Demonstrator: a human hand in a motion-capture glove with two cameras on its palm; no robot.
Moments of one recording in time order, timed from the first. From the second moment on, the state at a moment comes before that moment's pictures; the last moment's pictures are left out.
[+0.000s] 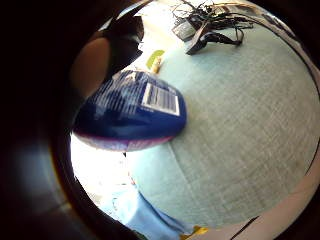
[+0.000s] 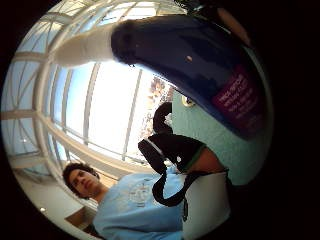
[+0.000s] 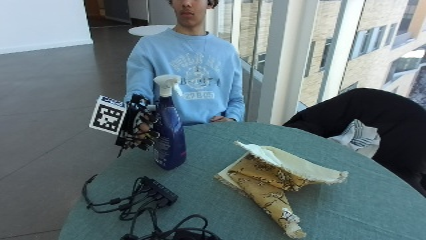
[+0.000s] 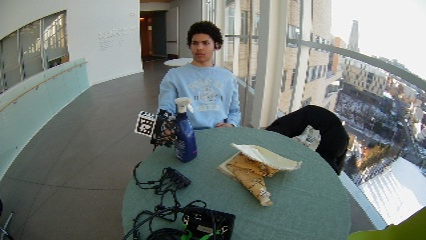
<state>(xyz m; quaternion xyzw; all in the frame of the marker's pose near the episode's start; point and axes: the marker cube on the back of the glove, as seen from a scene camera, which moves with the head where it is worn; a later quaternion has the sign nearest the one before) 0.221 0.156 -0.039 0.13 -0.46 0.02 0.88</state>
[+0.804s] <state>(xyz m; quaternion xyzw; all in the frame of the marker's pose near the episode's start) 0.201 0.129 -0.036 0.21 -0.45 0.09 0.86</state>
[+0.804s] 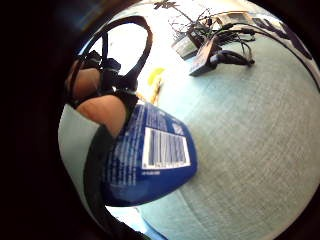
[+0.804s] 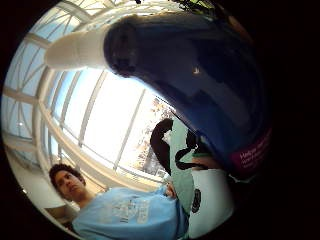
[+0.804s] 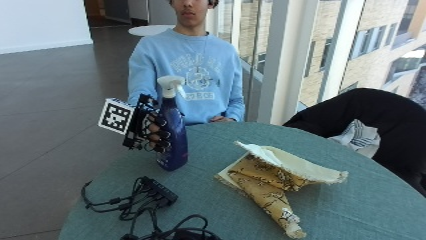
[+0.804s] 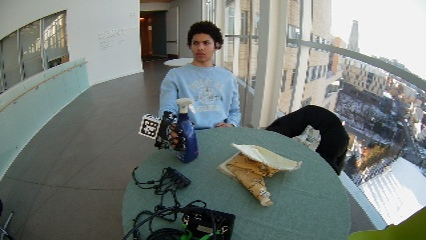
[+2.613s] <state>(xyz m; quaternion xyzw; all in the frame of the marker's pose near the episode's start) 0.162 0.034 -0.113 -0.05 -0.09 0.02 0.99</state>
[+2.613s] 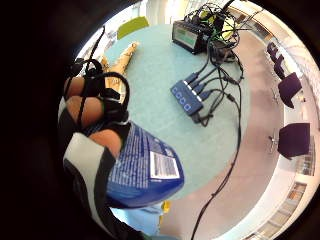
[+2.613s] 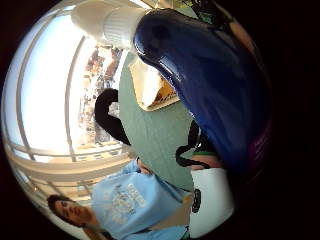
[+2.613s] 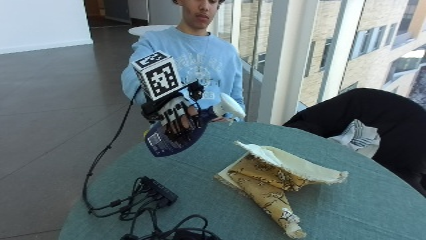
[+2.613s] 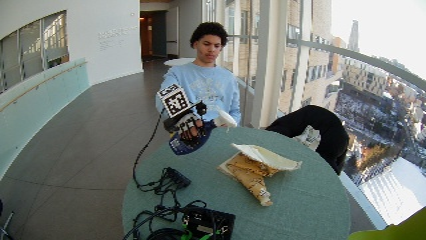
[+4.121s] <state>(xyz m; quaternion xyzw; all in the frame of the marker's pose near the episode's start) 0.140 0.009 -0.123 -0.08 -0.05 0.03 0.99</state>
